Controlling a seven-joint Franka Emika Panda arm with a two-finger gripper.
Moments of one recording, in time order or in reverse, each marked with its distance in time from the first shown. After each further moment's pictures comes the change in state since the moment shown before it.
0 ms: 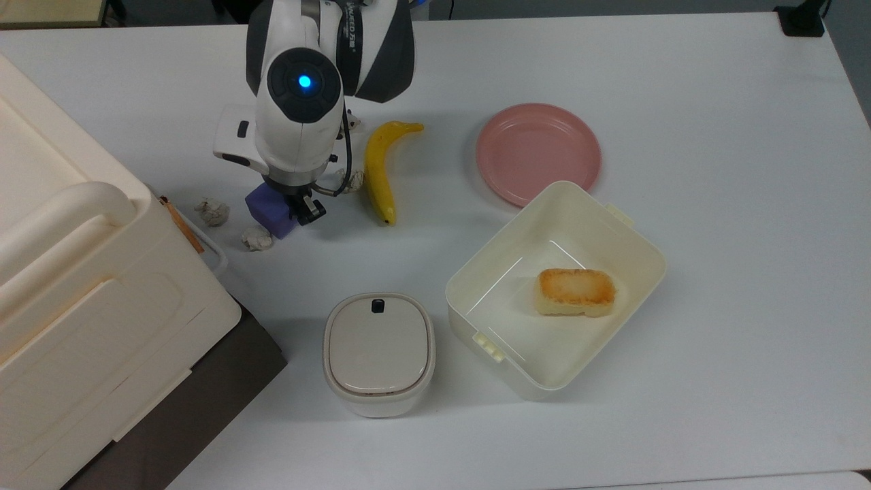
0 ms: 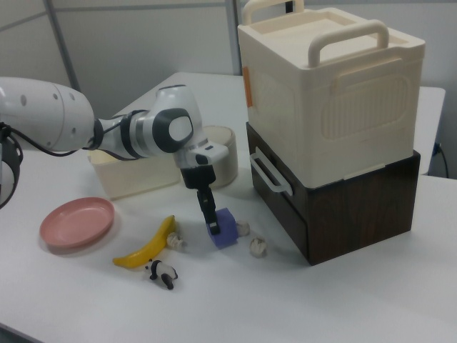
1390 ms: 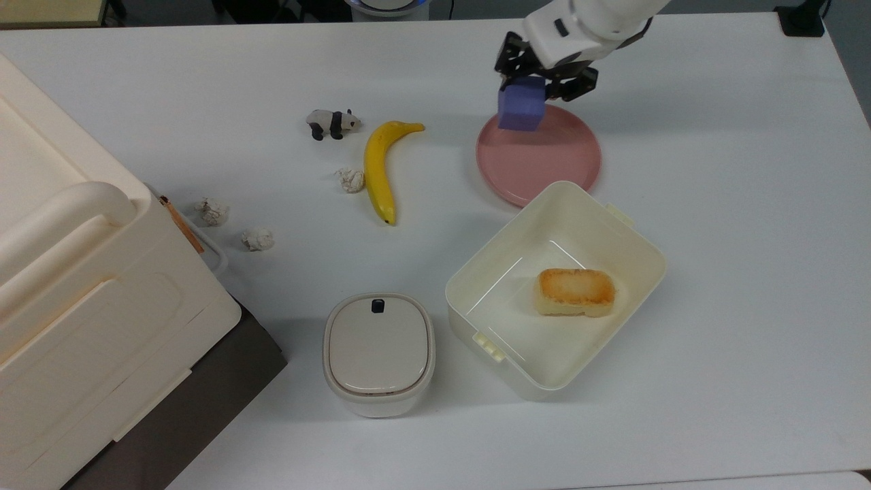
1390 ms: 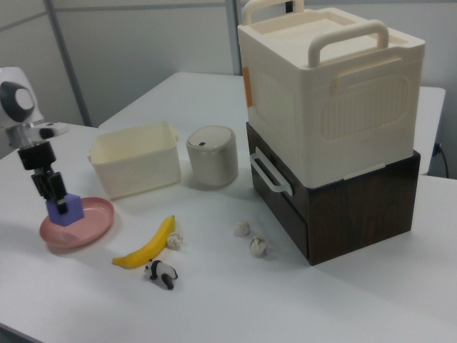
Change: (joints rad) arm 0.248 -0.218 0.416 -0.143 0.064 -0.272 -0.046
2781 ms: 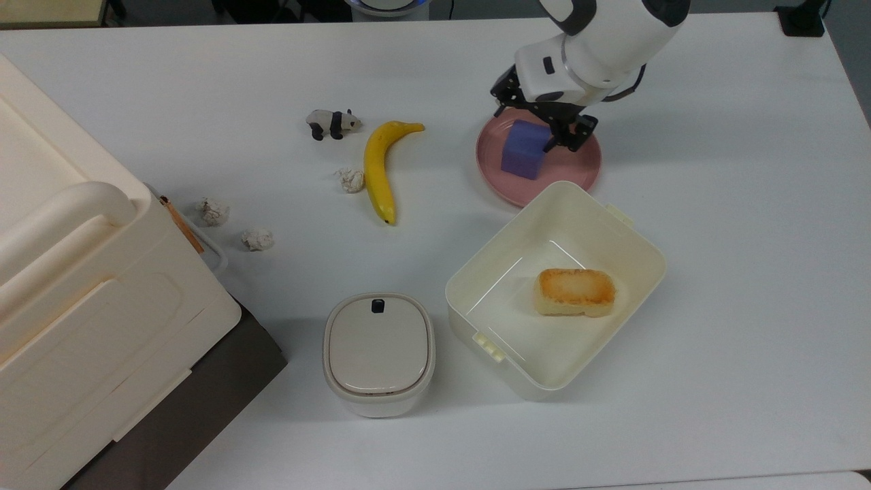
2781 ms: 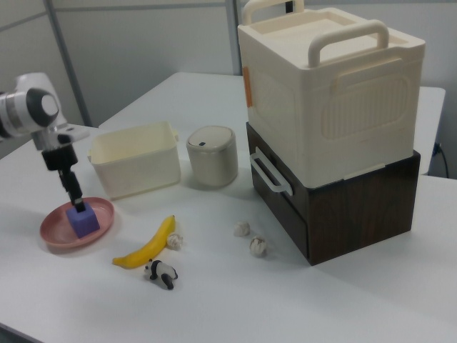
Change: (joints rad) arm -0.021 0.120 -0.032 0.089 -0.023 0.052 0.224
